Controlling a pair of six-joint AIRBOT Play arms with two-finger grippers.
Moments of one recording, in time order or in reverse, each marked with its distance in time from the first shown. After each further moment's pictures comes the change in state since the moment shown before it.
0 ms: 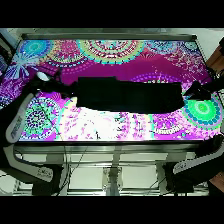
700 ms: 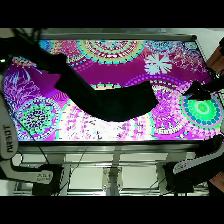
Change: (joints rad) left arm -0.177 0.106 0.654 0.236 -0.605 -0.071; right arm 0.000 0.000 0.000 0.013 0.003 -0.001
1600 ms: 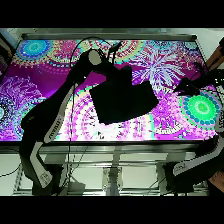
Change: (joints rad) left arm -0.409 -0.362 0.050 -0.212 0.601 -0.050; right arm 0.151 0.000 0.000 0.037 -0.048 0.000
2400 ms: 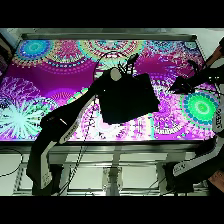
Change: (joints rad) left arm -0.158 -0.150 -0.002 -0.185 0.259 0.117; right arm 0.044 0.000 0.000 -0.003 -0.028 -0.006
